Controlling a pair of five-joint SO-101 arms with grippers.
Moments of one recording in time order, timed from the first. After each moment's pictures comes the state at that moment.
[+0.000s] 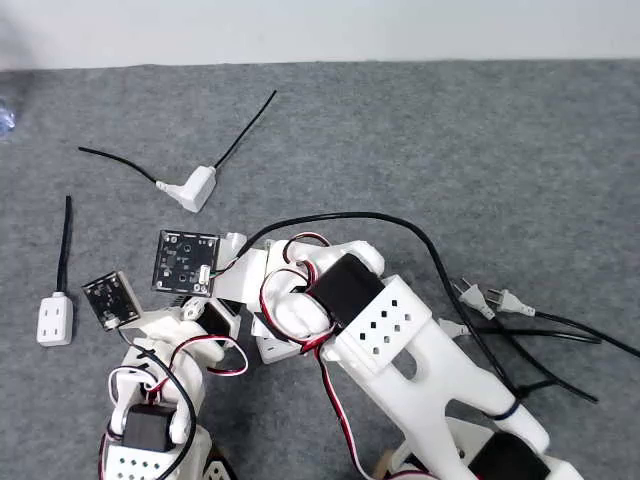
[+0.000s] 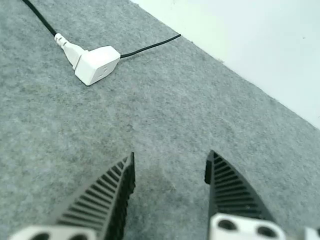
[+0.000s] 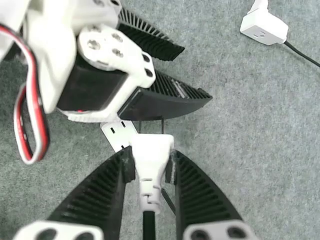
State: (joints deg) left arm 2.5 -103.6 96.9 47.9 40.5; right arm -49.0 -22.2 8.9 82.3 37.0
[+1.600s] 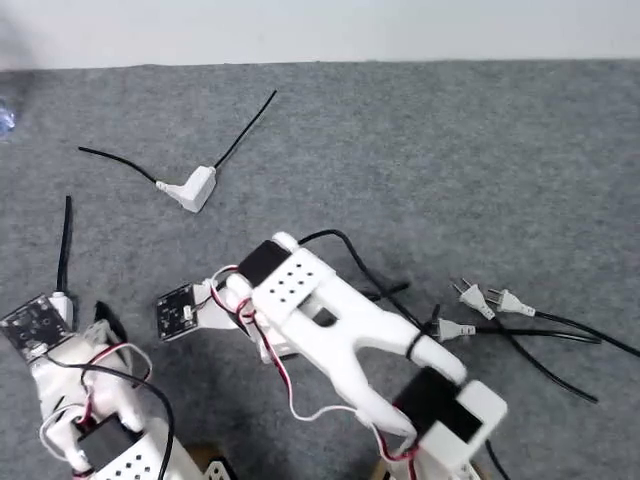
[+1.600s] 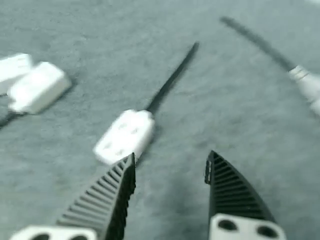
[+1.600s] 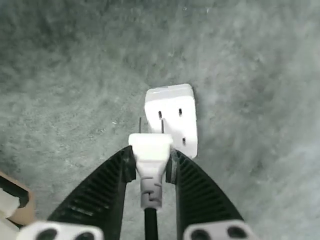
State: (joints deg) left arm -43.8 -103.6 96.9 56.0 3.0; right arm -50.1 6.8 9.0 82.5 54.6
